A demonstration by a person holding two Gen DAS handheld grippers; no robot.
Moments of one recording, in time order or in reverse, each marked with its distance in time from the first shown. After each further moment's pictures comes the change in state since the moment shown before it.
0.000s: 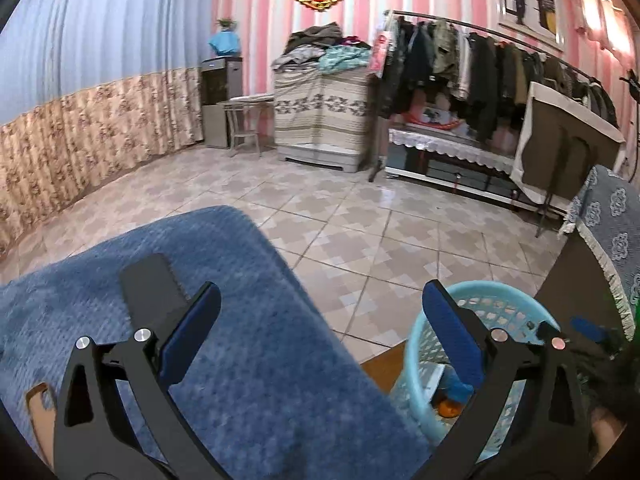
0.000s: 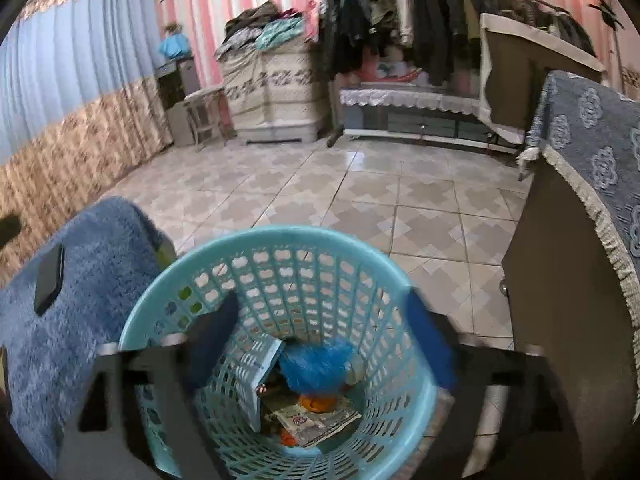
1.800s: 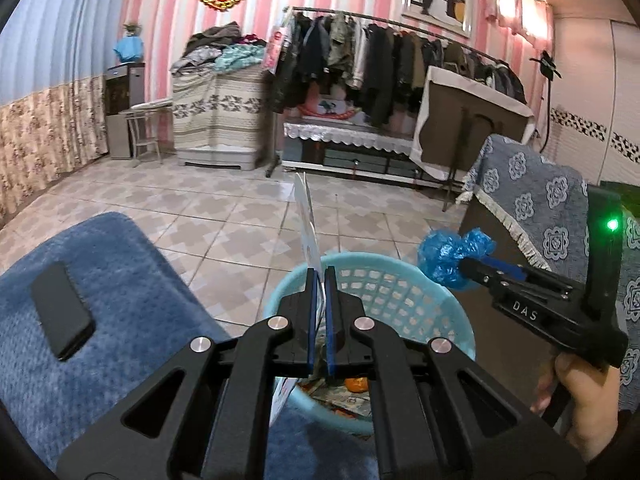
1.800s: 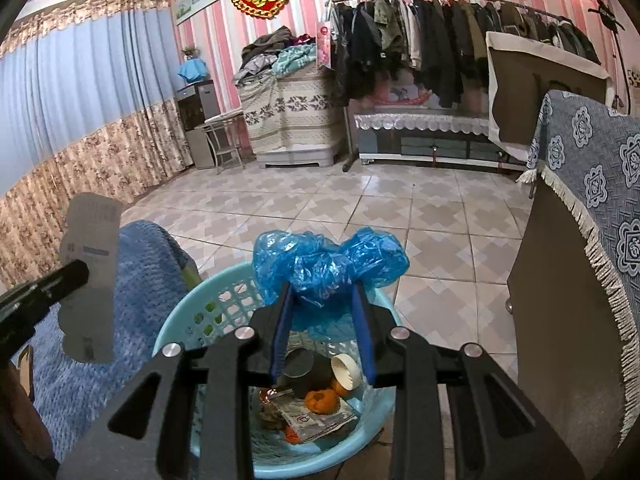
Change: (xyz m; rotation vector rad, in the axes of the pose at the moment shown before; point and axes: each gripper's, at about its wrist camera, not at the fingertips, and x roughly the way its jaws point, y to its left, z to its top) left arm -0.025 -0.076 -0.030 0.134 0.015 -0.374; right arm -0.047 -0.024 0.006 -0.005 -0.069 0.087
